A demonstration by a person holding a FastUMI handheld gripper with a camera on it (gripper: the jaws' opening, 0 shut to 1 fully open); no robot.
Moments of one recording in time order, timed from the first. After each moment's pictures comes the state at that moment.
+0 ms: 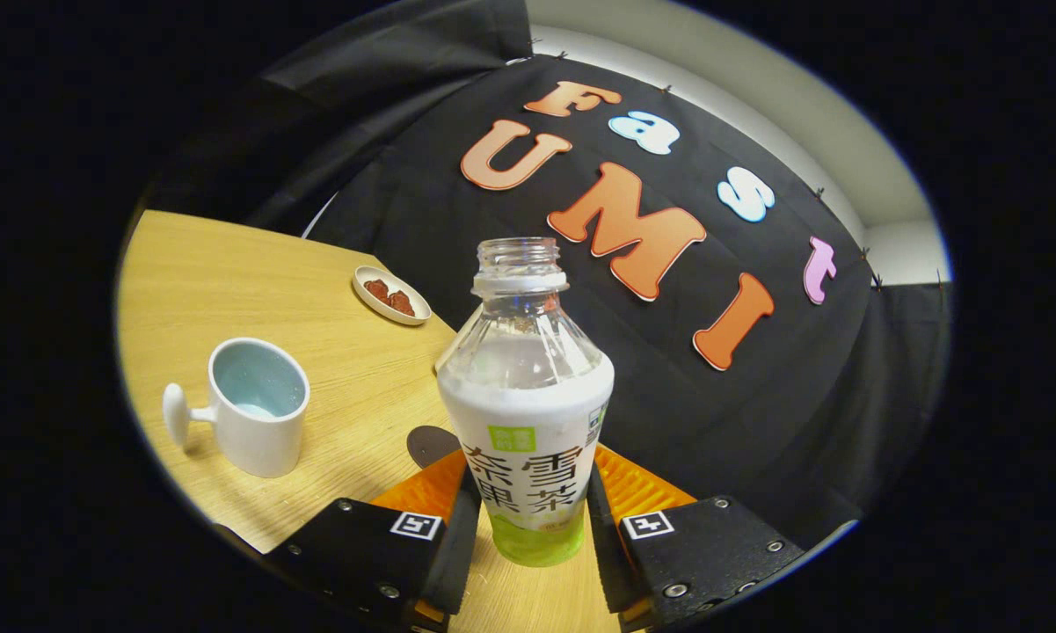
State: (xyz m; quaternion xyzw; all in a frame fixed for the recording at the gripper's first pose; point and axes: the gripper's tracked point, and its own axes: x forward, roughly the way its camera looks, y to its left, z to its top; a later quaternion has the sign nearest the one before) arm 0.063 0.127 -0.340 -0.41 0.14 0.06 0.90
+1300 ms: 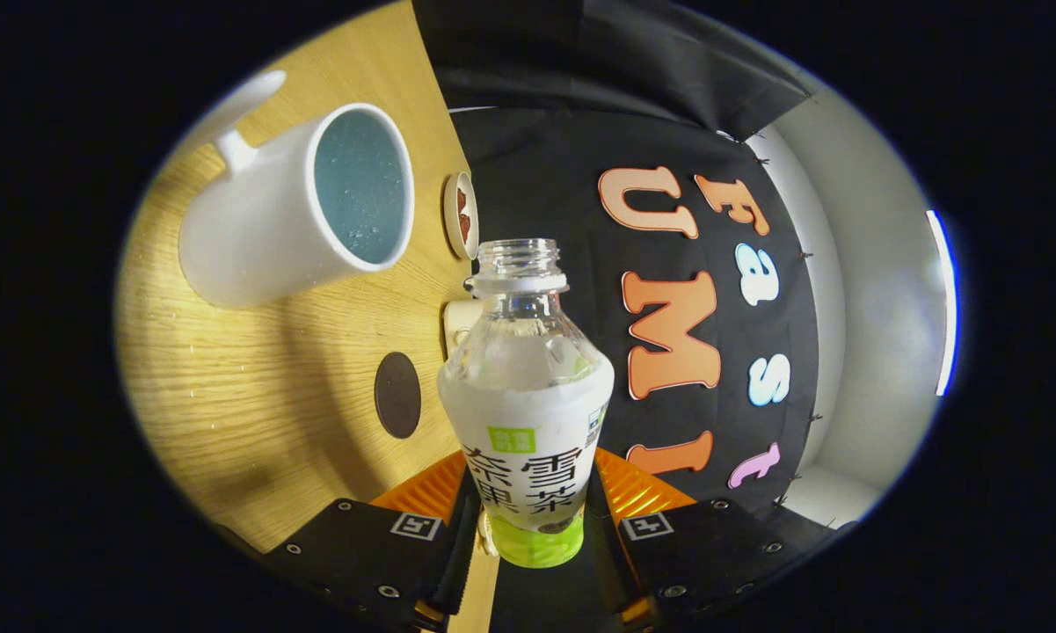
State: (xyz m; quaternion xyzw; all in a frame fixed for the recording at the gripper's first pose) arm 0.076 0.140 -0.369 -0.72 0.06 0.07 0.69
